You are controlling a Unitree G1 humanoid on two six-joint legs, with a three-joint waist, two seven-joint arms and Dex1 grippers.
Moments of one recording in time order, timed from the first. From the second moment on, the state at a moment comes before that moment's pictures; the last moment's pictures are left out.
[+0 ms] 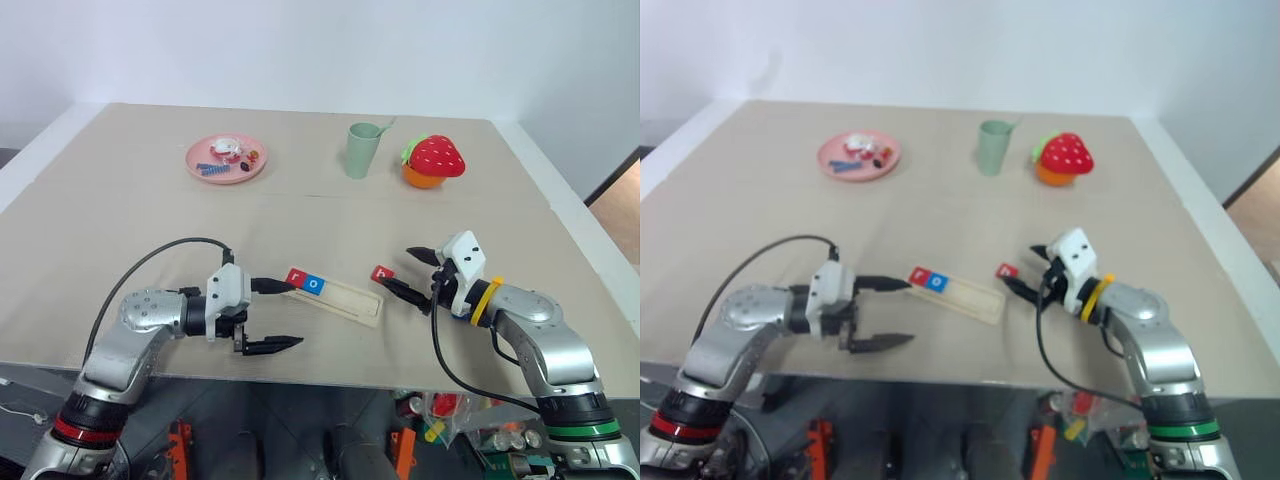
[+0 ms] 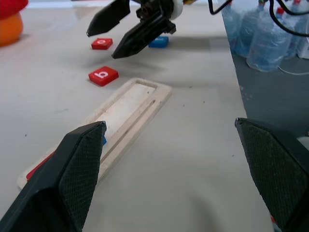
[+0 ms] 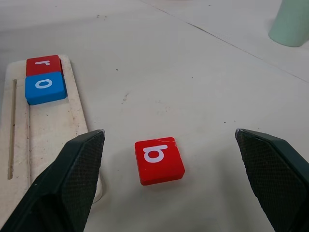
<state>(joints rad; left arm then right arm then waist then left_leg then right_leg) -0.23 0.56 -0.10 -0.27 -0.41 0.25 -1.15 -0.28 -0.61 -0.04 -0.10 0.32 0.40 0.76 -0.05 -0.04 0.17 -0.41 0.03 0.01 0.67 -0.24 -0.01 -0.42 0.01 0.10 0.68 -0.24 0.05</state>
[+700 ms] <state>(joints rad) -0.07 0.55 -0.08 -0.33 -0.37 0.19 -0.98 -0.43 -0.57 0.06 0.14 0.25 0.37 0.85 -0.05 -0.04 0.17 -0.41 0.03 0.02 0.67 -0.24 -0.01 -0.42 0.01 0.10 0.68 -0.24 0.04</state>
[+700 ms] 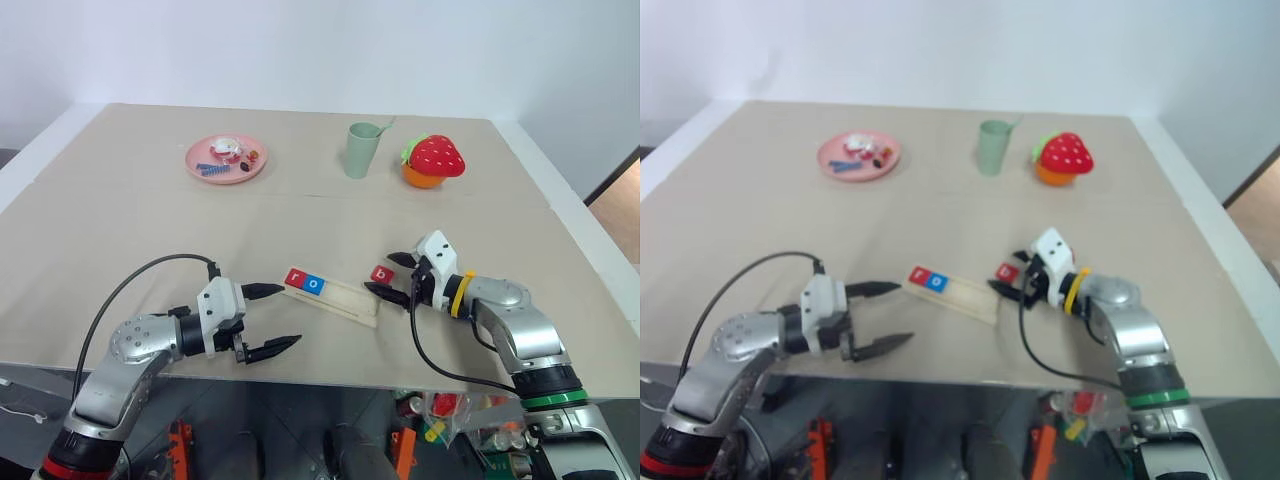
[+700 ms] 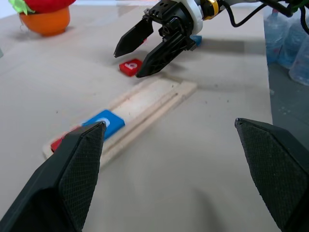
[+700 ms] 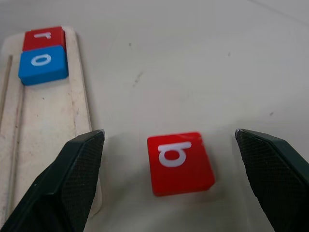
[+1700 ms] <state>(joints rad) -0.02 0.52 -0.06 -0.36 -0.36 0.18 -0.84 -0.49 -0.60 0.05 -0.16 0.33 0.56 0.86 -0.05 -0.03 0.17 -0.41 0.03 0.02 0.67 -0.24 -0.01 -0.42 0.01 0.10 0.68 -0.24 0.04</state>
